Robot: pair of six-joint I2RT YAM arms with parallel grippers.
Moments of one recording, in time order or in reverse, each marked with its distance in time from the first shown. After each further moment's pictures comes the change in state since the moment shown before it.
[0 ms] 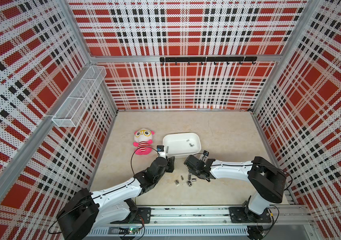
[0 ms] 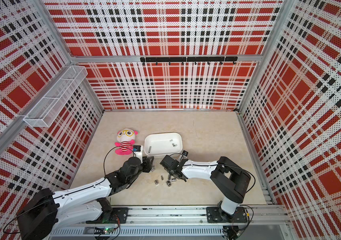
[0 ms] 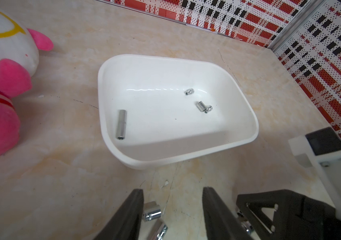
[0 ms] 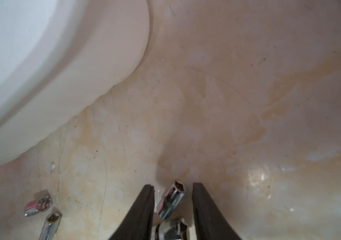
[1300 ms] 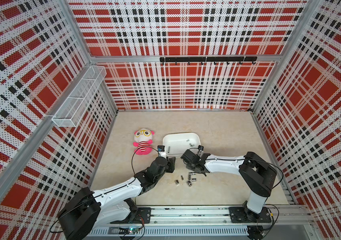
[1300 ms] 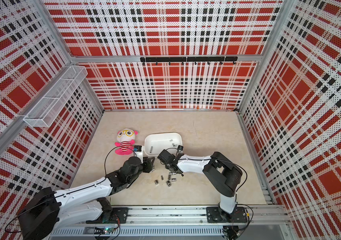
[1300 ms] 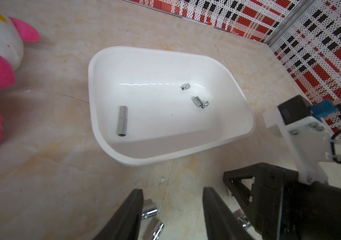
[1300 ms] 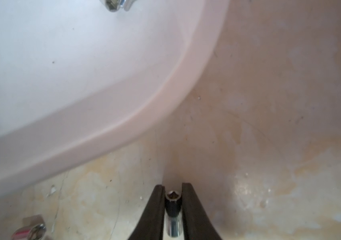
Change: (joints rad) left arm 0.013 0.017 -0.003 0.015 0.049 0.000; right arm -0.075 0.123 0.142 -0.045 0.027 -0.213
